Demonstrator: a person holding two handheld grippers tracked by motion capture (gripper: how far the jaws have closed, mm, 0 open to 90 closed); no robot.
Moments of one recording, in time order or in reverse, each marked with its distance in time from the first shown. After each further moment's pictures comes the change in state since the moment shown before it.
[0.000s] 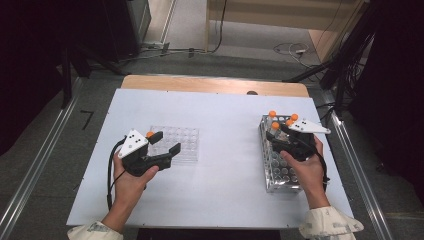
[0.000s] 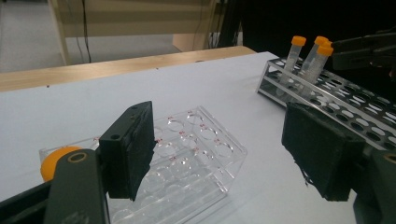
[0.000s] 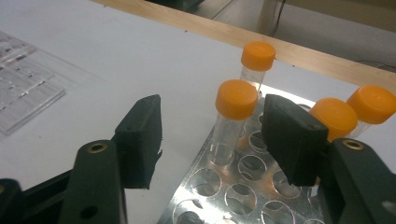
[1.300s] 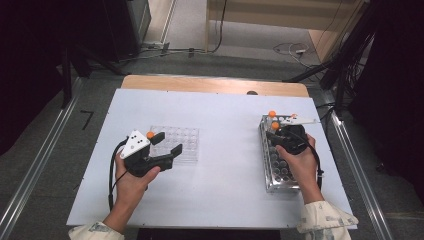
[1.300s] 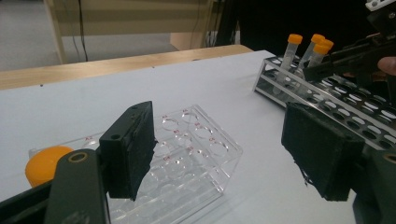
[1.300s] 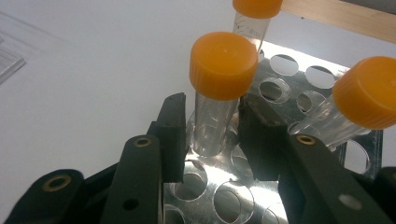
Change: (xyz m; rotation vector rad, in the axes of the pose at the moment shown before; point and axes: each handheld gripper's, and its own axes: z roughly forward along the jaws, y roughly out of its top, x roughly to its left) left arm -0.002 -0.001 0.002 0.004 -0.010 0.001; right arm -0.008 -0.001 0.033 0.175 -0.011 0.034
